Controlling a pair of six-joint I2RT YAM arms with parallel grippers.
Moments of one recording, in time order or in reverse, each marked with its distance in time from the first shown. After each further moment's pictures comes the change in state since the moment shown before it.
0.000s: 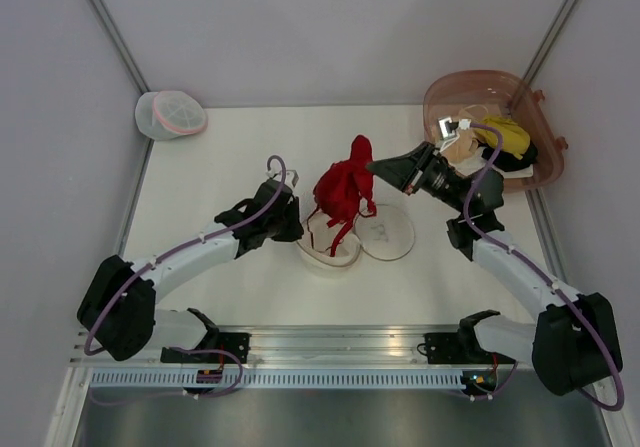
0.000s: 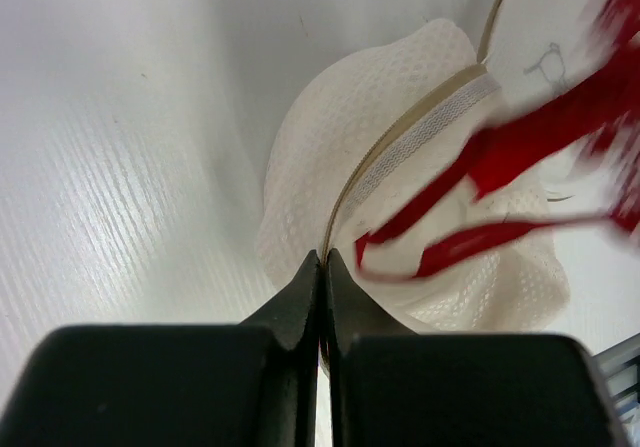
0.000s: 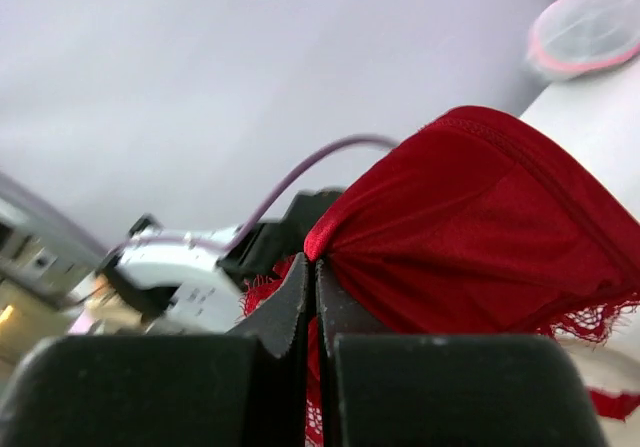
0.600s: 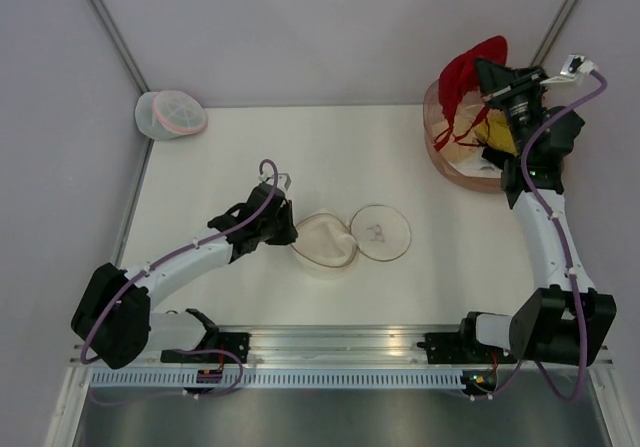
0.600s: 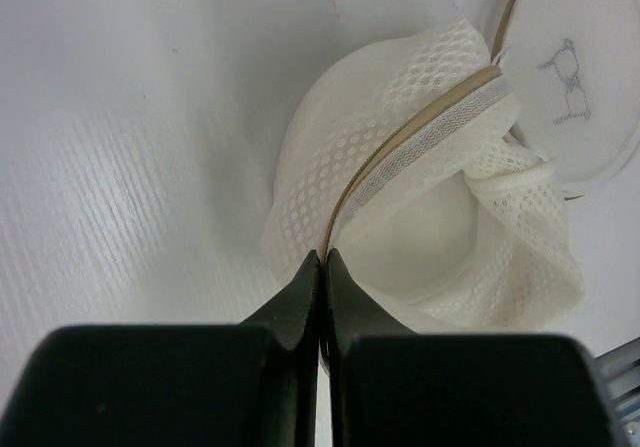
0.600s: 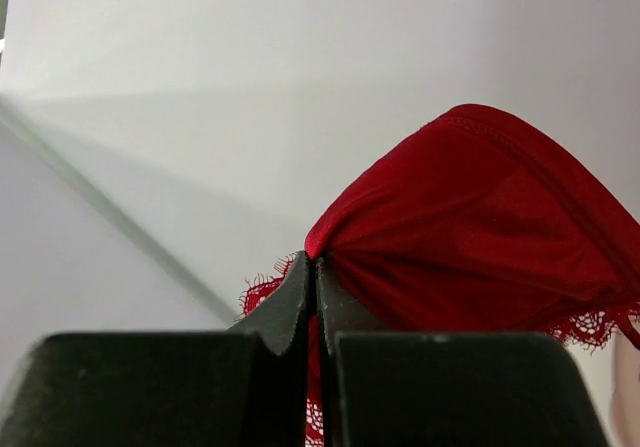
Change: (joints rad) left arm 0.031 -0.054 -0.054 0.000 0.008 -0.001; right arm -0.435 0.089 0.459 -0.391 0.398 -0.305
